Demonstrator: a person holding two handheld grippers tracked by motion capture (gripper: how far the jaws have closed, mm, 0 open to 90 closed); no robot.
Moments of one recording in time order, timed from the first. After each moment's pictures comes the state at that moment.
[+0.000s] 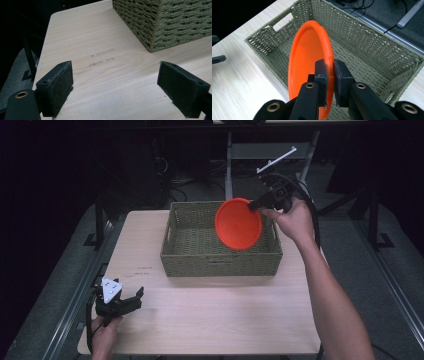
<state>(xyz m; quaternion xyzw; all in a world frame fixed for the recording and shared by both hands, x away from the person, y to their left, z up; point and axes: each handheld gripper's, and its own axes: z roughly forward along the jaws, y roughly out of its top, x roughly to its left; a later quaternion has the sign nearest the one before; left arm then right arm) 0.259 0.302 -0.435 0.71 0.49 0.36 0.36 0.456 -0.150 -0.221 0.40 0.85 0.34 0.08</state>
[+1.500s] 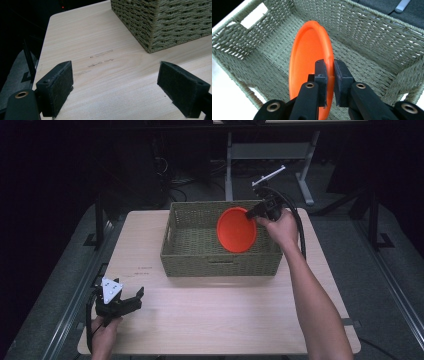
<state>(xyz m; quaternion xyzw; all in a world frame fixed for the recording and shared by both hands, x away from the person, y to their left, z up) 0.258 0.302 -0.434 0.71 0.48 0.36 0.37 0.495 -0.147 -0.288 0.45 0.83 0.32 0.07</state>
